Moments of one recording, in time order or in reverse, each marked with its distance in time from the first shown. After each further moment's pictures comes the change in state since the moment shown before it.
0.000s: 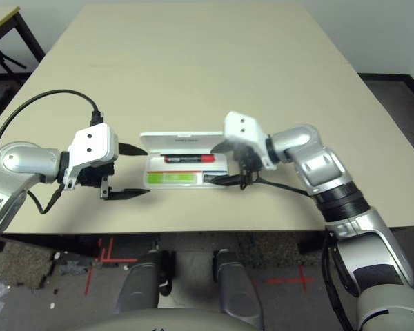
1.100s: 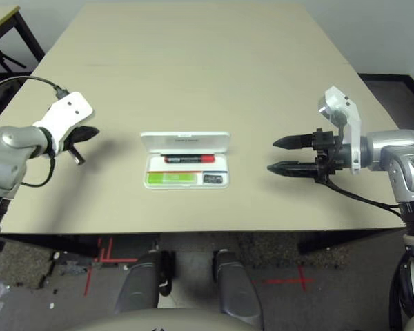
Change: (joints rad) left arm -0.258 -0.152 0.021 0.616 0.350 -0.050 0.380; right arm 0.128 -0.139 -0.189 0.045 0.147 0.083 0.008
